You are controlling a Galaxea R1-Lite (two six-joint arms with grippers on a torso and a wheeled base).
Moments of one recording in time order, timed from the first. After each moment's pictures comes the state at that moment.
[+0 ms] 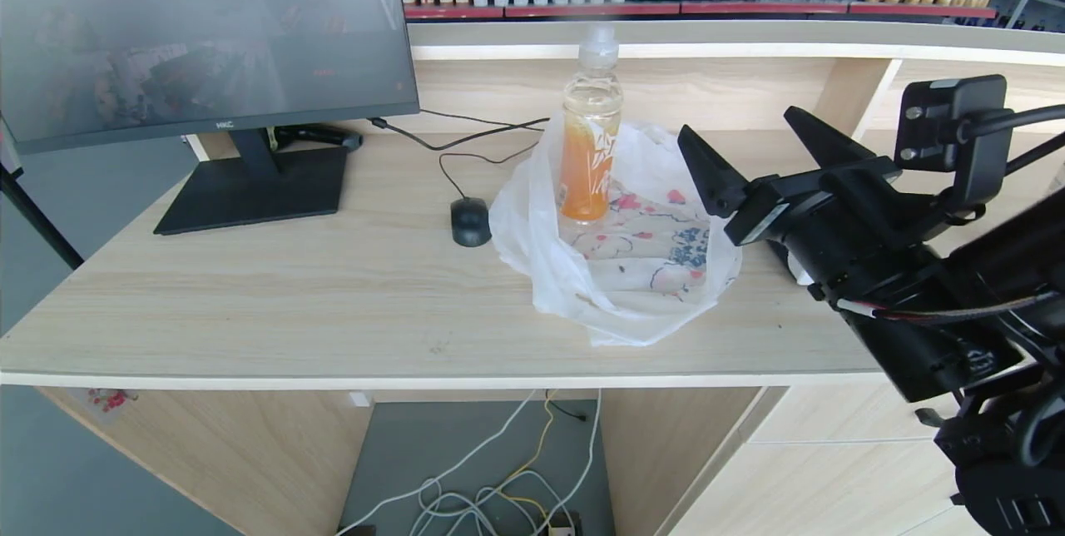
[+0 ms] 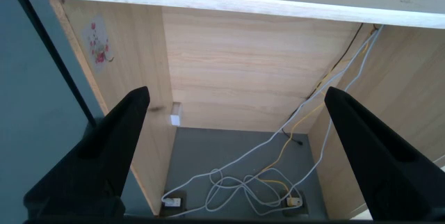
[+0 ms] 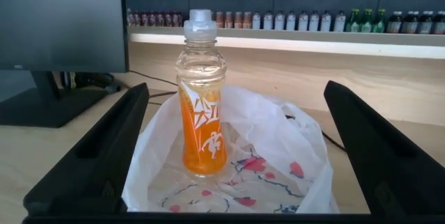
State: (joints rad) left arm 0.00 0.00 0.00 0.00 0.00 0.01; right arm 0.60 1.70 -0.65 -1.56 -0.22 -0.18
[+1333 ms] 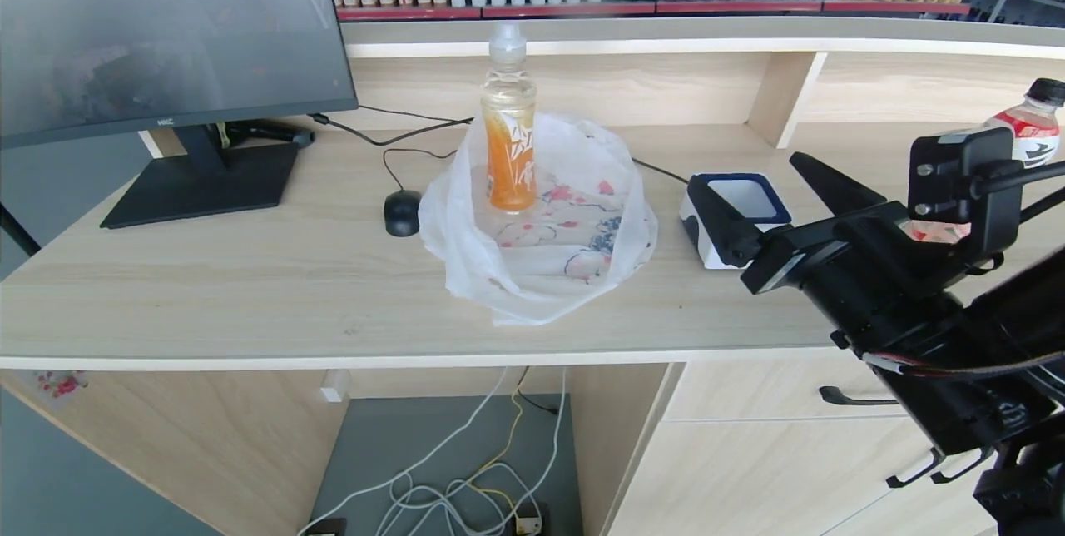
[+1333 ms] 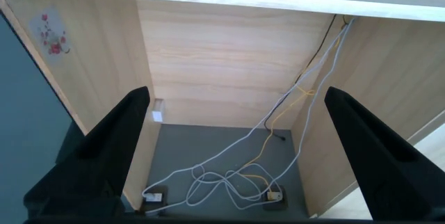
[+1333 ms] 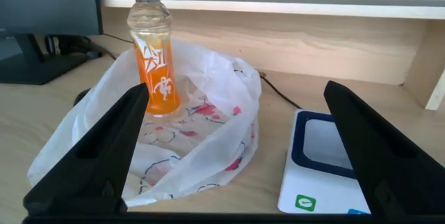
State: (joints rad) left arm 0.00 0.00 0.00 0.00 0.00 0.00; right arm 0.60 1.66 -0.51 -1.57 -0.22 -0.16
